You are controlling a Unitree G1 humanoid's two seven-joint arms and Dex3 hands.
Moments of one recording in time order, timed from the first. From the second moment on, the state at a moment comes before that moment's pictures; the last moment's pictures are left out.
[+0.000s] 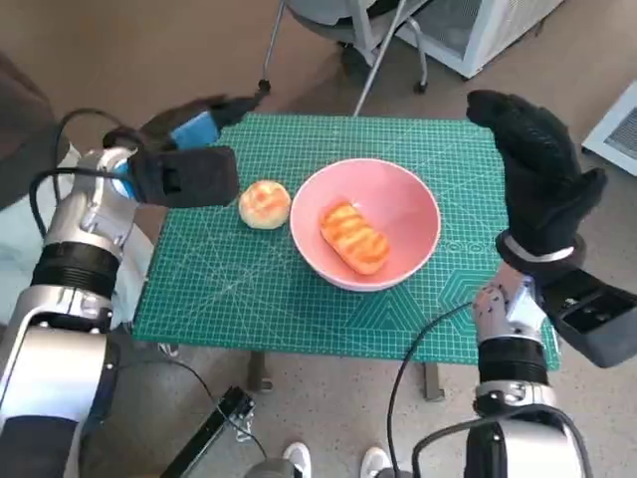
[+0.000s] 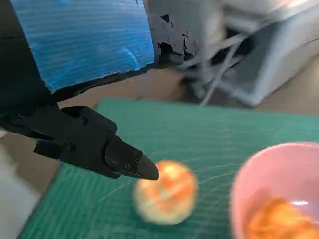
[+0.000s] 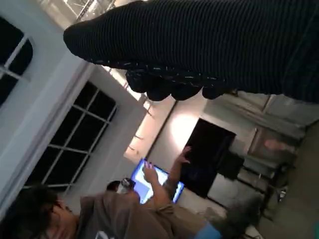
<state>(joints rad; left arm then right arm) -1.20 0.53 -0.35 1.24 0.54 -0.32 -0.36 -0.85 -0.12 -0.30 0.85 0.47 -1.01 0.75</state>
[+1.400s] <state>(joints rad) -1.21 0.34 -0.45 1.35 0.62 -0.15 -0.28 -0.80 -0.13 -0.27 0.73 0.46 -1.00 0.72</state>
